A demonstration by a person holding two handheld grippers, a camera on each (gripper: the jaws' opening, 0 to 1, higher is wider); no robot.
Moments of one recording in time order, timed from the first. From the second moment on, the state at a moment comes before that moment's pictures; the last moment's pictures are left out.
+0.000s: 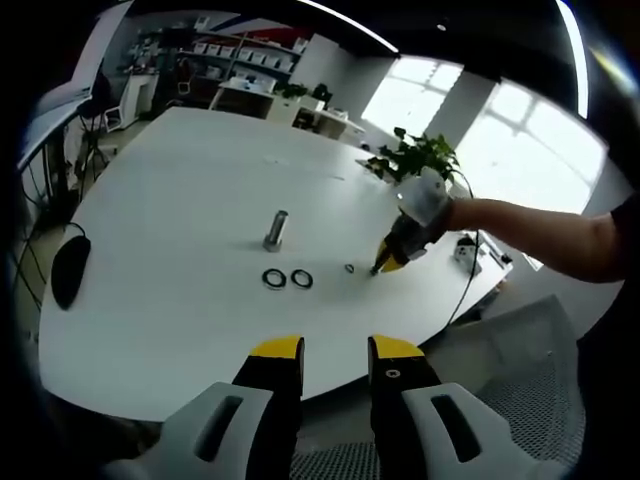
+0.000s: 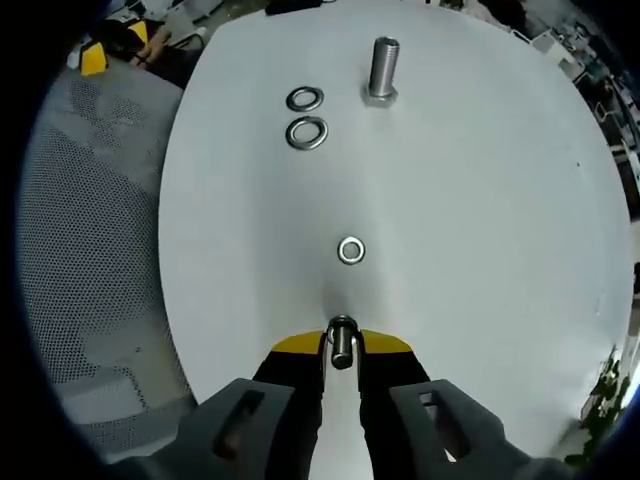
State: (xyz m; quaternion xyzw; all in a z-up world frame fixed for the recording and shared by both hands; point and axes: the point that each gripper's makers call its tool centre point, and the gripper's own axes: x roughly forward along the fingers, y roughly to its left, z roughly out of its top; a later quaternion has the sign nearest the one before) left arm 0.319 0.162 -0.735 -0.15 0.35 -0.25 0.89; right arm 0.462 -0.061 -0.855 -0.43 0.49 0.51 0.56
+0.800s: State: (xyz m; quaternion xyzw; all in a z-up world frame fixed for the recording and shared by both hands) left arm 0.319 0.161 -0.734 -0.15 0.35 -0.25 0.89; right arm 0.446 -0.061 -0.859 -0.44 0.47 0.51 0.56
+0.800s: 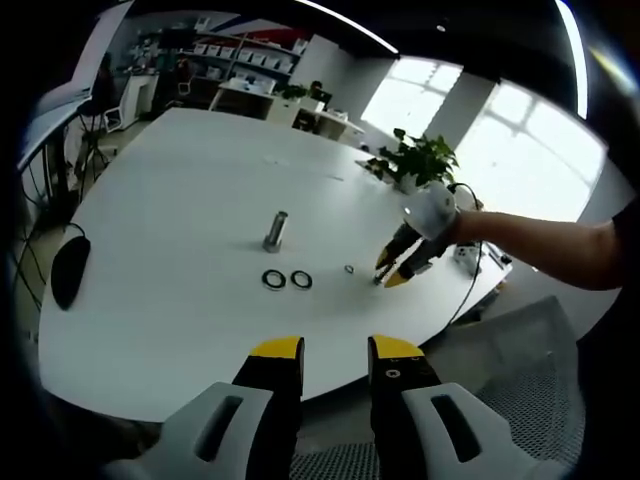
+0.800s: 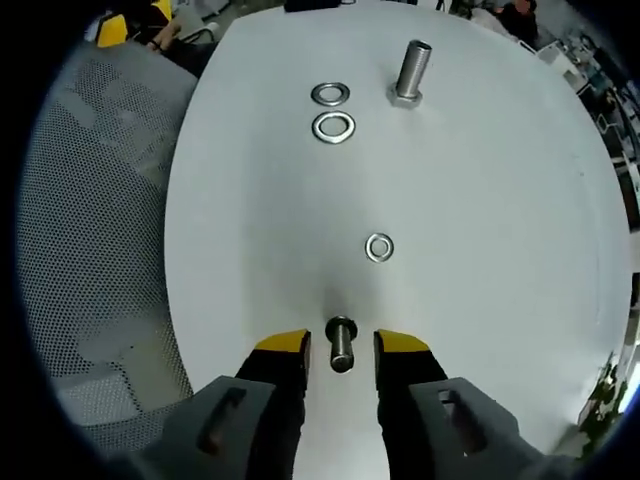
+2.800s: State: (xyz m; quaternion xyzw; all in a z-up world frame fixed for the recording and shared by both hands) left arm 0.320 0.161 -0.735 -0.16 0.35 -0.25 0.89; right arm 0.474 -0.005 -0.862 -0.43 0.45 0.55 0.56
